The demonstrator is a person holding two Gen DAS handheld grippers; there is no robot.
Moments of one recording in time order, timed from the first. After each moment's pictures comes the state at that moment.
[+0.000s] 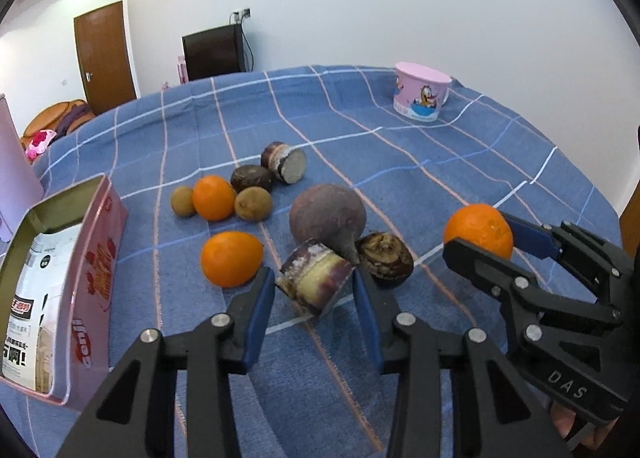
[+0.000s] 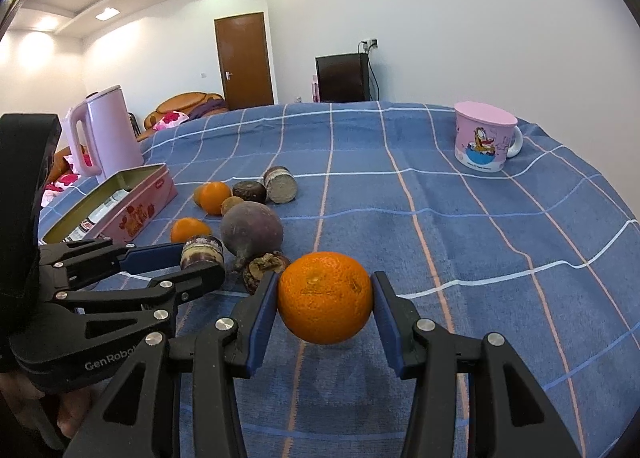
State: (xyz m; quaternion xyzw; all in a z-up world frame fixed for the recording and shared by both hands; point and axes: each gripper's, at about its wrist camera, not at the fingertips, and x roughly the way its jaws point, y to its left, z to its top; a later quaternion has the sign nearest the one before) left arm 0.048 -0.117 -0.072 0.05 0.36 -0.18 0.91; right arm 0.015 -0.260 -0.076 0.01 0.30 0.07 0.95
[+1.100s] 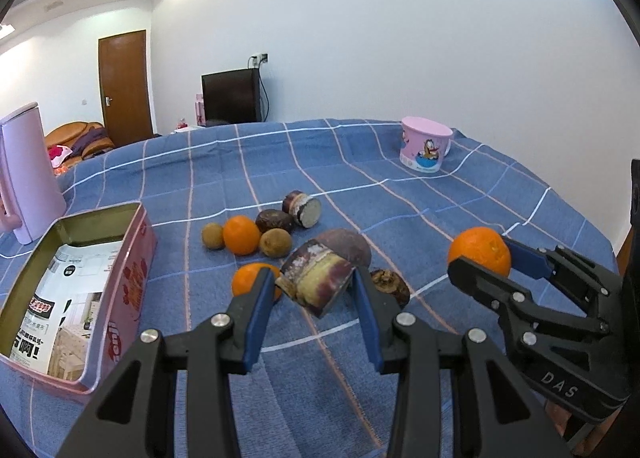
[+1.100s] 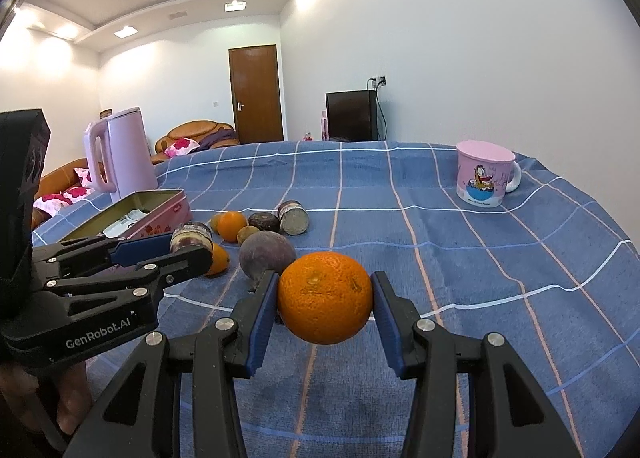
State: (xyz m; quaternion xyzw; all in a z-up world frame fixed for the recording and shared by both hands) left arm 0.025 -0.099 -0.054 0.03 0.27 -0.17 0.95; right arm -0.002 -0.260 -0.069 0.00 0.23 0.08 0.97
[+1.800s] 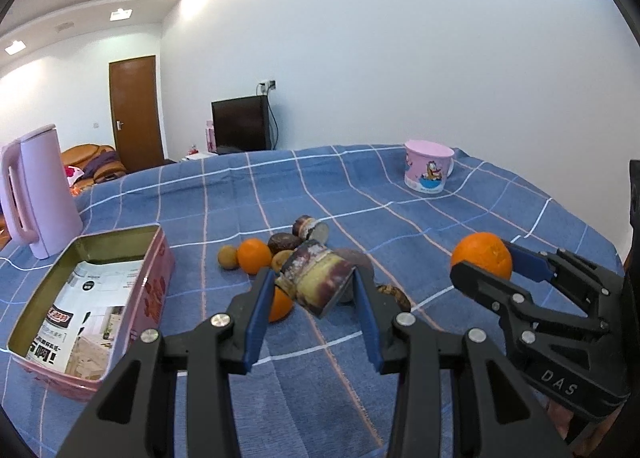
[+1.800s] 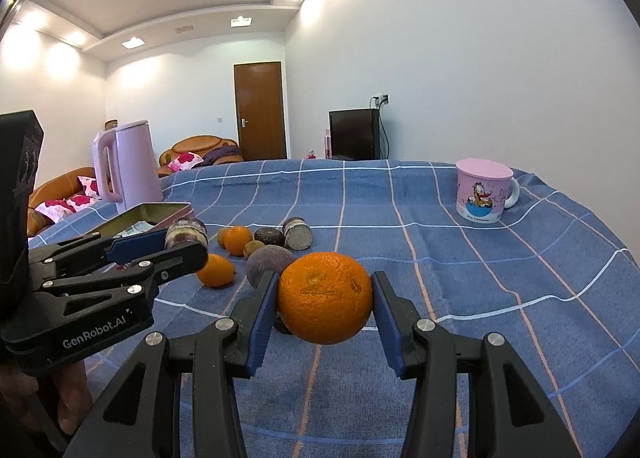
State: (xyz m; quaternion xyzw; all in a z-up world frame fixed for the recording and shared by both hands) left arm 0.008 -0.097 -0.046 0.03 0.22 -0.15 0.96; right arm -0.014 -0.259 -0.066 0.00 0.20 0.09 0.98
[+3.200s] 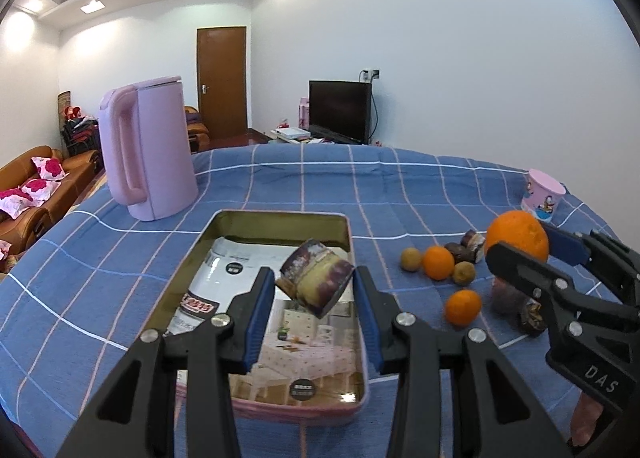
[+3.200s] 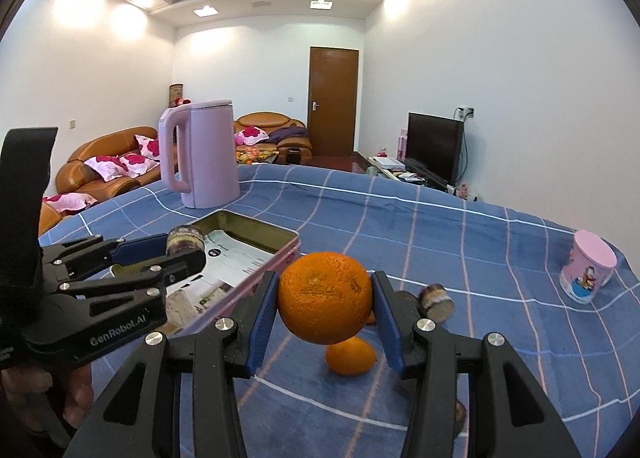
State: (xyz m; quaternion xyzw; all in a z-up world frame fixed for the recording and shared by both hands) left arm 0.035 0.036 -0.034 -0.02 0.26 0.01 0.97; right arm 0.046 -0.127 -0.026 -0.07 0.21 0.21 0.95
